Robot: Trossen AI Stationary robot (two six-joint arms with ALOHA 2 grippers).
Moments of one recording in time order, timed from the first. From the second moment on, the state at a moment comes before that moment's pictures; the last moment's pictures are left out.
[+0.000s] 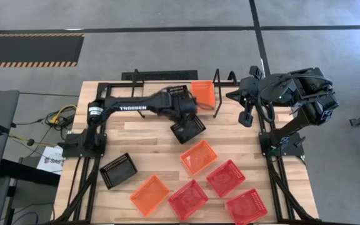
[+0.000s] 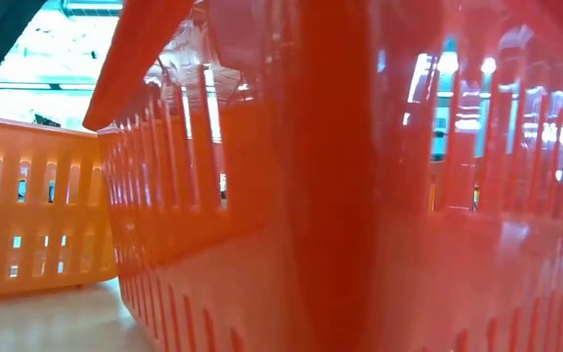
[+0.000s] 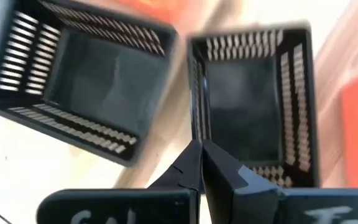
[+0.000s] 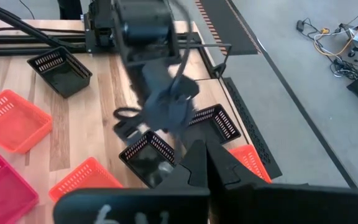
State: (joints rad) left arm 0.13 2.01 1.85 -1.11 -0.27 -0.32; right arm 0.18 1.49 2.30 -1.49 0.50 0.15
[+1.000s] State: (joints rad) left arm 0.17 2.01 1.74 -1.02 -0.28 -0.13; right arm 0.18 1.49 2.30 -1.49 0.50 0.18
